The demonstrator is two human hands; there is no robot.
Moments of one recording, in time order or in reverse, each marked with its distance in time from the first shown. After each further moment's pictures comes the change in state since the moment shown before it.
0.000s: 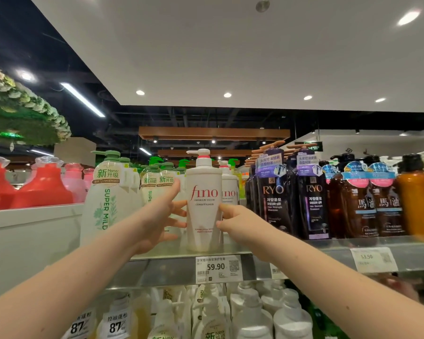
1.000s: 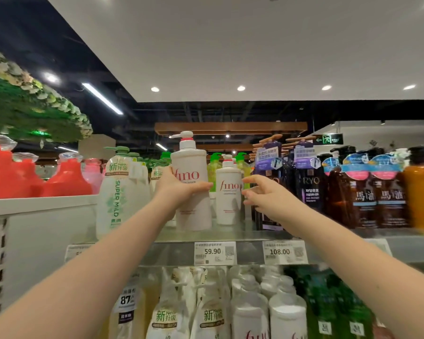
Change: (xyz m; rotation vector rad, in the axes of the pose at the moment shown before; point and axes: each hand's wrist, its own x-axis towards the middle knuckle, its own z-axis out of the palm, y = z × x) left_hand 0.015 0.021 0.028 0.113 0.480 0.302; right_hand -0.012 0.014 -0.061 -0.013 0.142 -0.126
